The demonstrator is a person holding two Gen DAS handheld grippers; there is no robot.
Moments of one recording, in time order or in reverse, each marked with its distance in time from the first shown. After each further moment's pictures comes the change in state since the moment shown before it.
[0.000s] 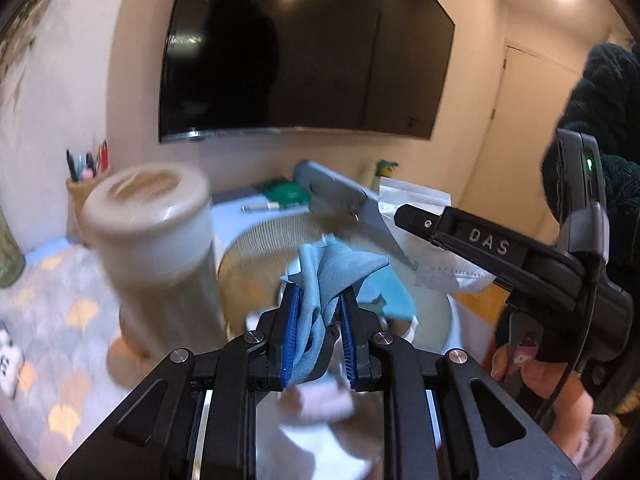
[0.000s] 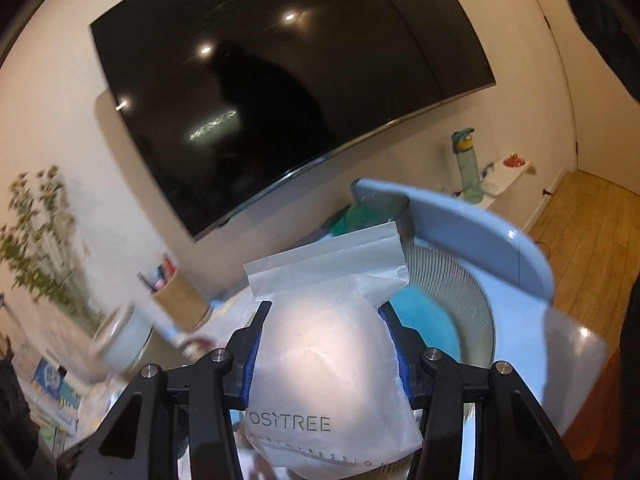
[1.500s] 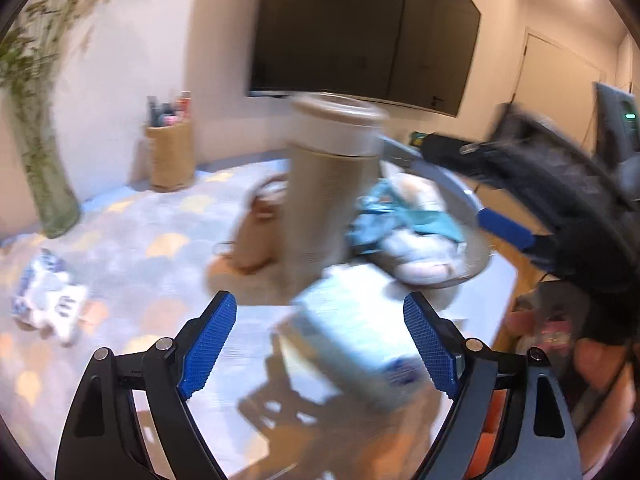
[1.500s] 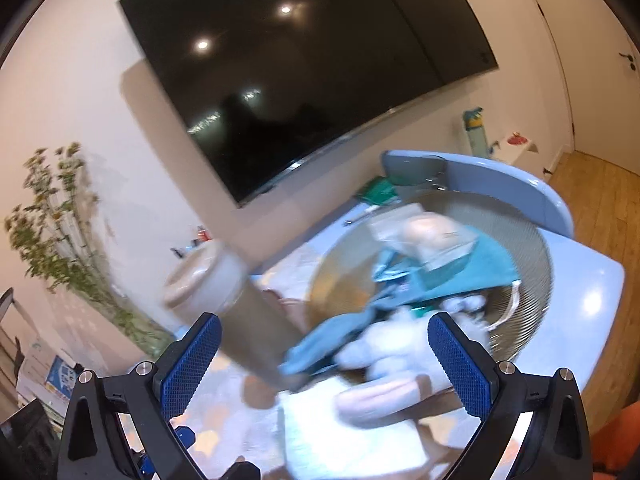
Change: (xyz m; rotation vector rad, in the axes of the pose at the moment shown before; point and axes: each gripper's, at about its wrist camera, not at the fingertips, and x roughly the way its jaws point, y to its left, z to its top) left arm -0.088 0.113 -0.056 -0.021 0.117 0.063; right arm -0.028 0.094 -0.066 0.025 0.012 0.018
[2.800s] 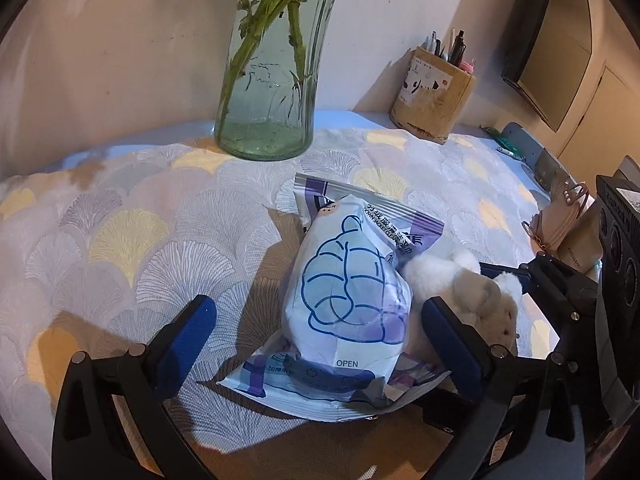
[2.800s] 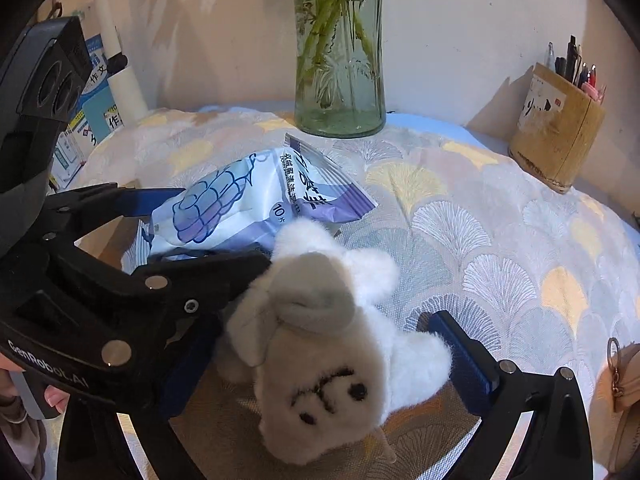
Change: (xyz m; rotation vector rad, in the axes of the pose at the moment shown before) left arm 0.055 0.343 -0.034 -0.174 0.155 0.069; right arm 0.237 0.294 -0.221 -0.790 0.513 0.218
